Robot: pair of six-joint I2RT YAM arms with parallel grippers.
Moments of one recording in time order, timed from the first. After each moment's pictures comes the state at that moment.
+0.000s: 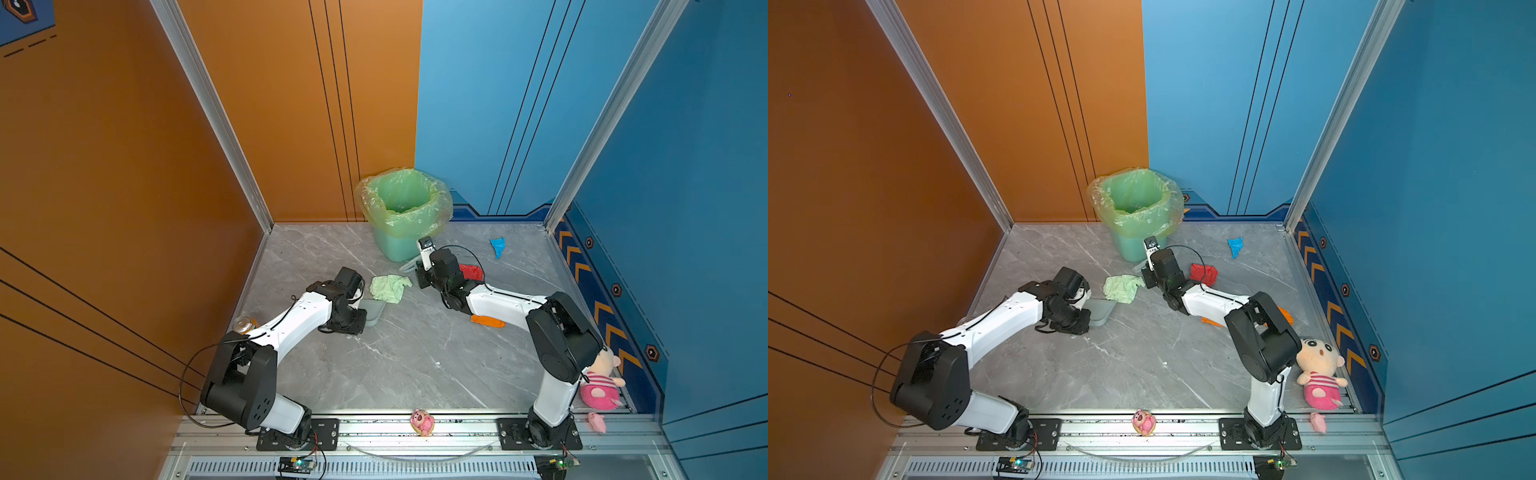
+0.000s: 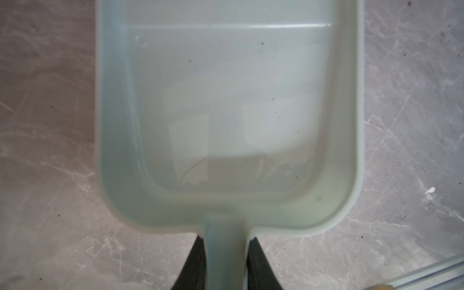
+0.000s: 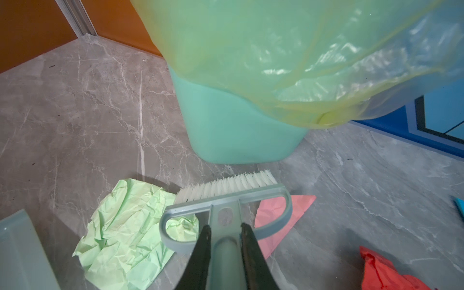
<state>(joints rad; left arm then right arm) -0.42 1.47 0.97 -0.83 0.11 -0.23 0.62 1.84 1.14 0.22 0.20 0.05</state>
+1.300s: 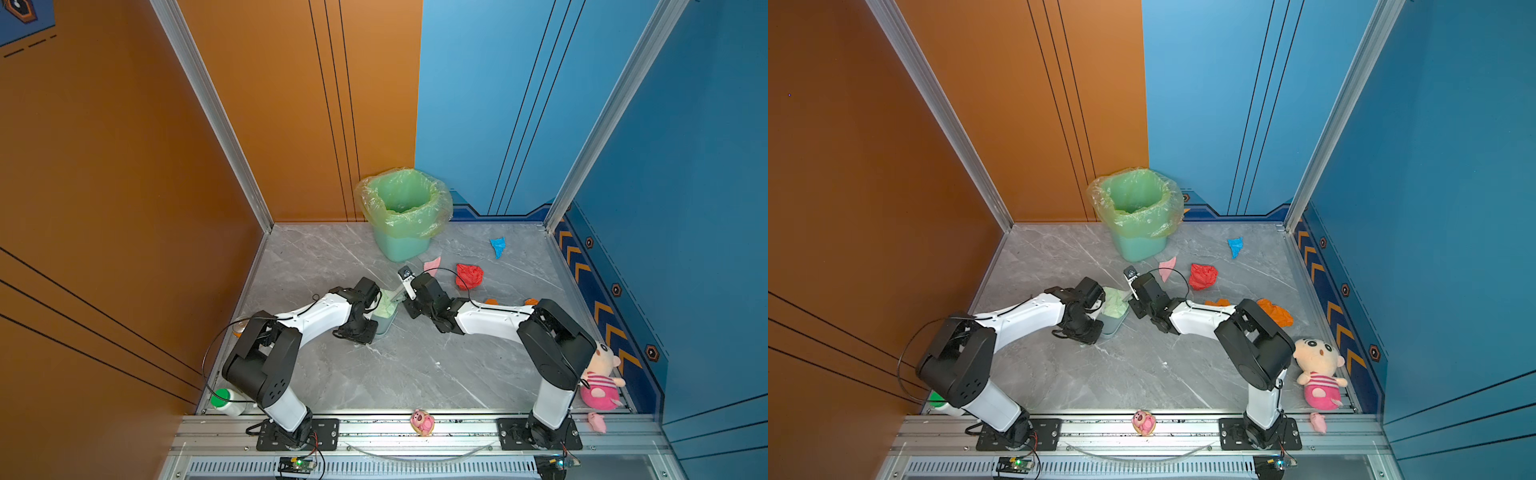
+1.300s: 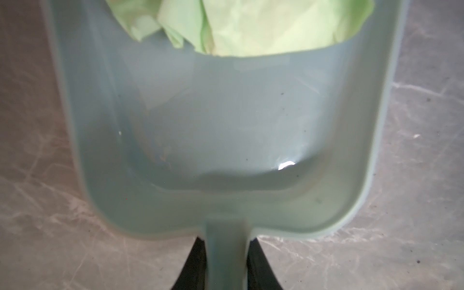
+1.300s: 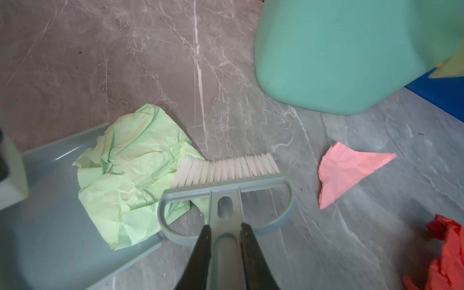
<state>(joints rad) -0.51 1.63 0.95 -0.76 0.03 -0.21 0.79 1.79 1.02 0.10 0.23 -0.01</state>
